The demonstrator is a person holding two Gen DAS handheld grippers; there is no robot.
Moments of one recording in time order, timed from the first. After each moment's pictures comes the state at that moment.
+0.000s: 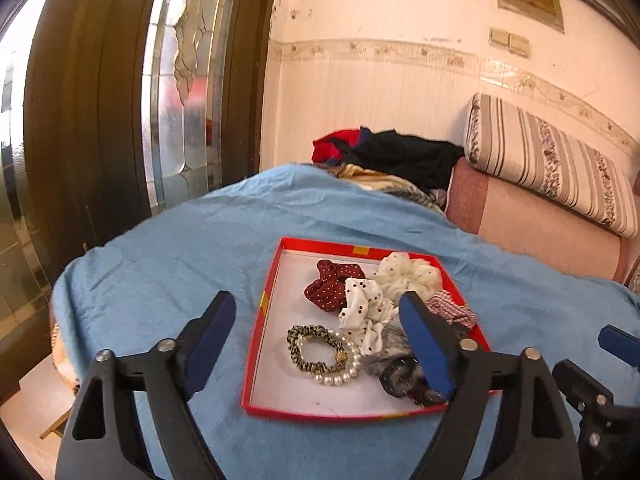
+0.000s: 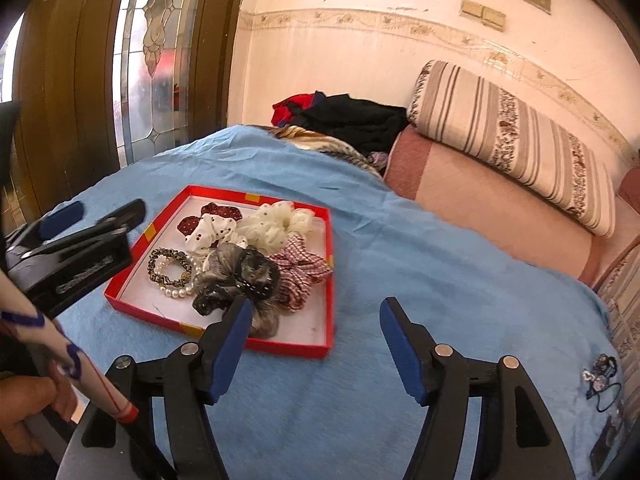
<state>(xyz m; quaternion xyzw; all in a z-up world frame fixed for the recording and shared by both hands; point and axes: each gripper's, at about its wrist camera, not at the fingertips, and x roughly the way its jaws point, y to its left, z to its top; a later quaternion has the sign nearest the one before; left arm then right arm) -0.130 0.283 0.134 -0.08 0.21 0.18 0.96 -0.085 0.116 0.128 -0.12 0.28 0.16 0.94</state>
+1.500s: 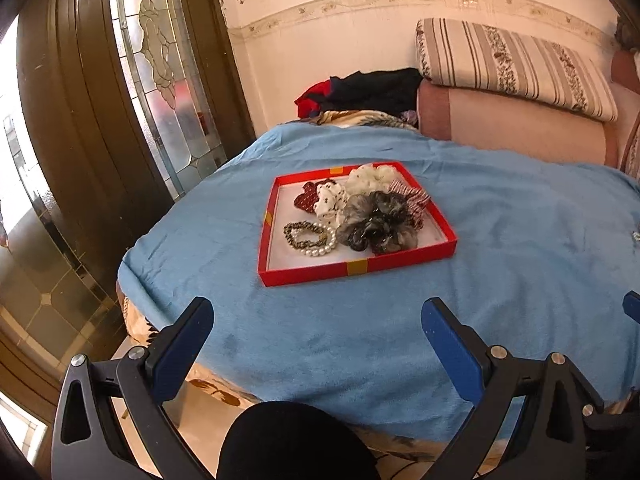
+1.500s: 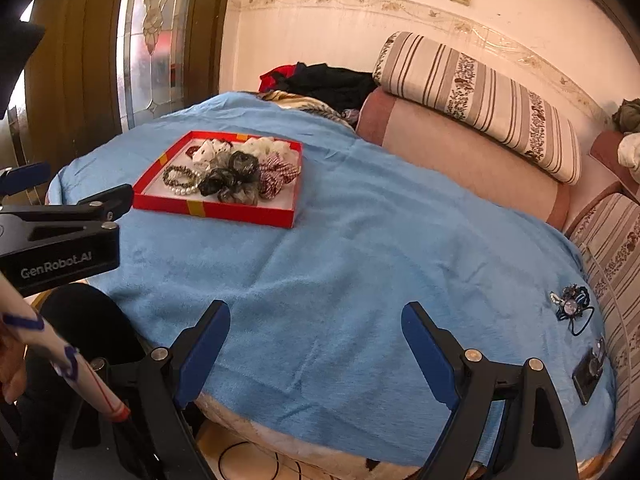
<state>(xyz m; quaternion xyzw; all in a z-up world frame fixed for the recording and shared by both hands) -0.229 0.171 0.141 0.05 0.33 0.19 0.92 -0.205 0.028 0.101 -0.12 0.33 0.14 0.92</state>
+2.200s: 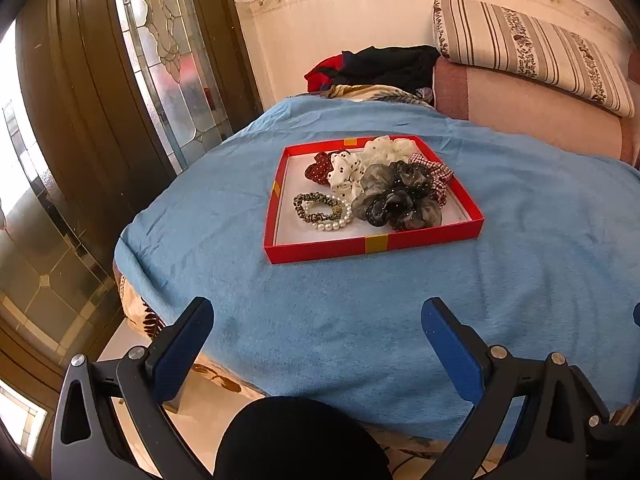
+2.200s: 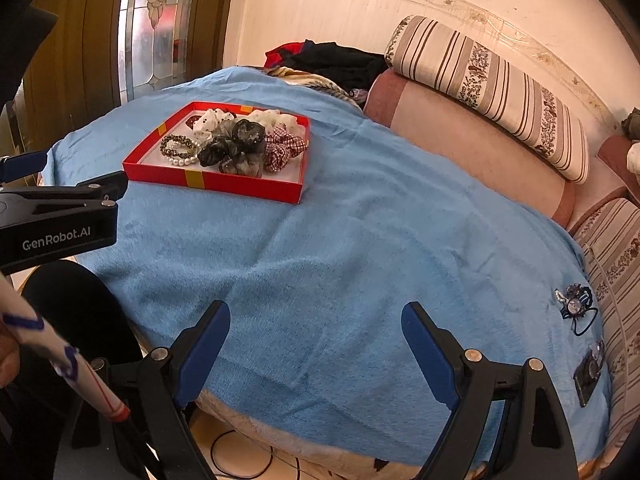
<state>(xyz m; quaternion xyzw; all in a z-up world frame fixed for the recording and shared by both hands) -0.214 0.194 0.118 0.03 0.36 0.20 0.91 -0.194 0.042 0.080 -0.15 0.36 0.14 0.91</state>
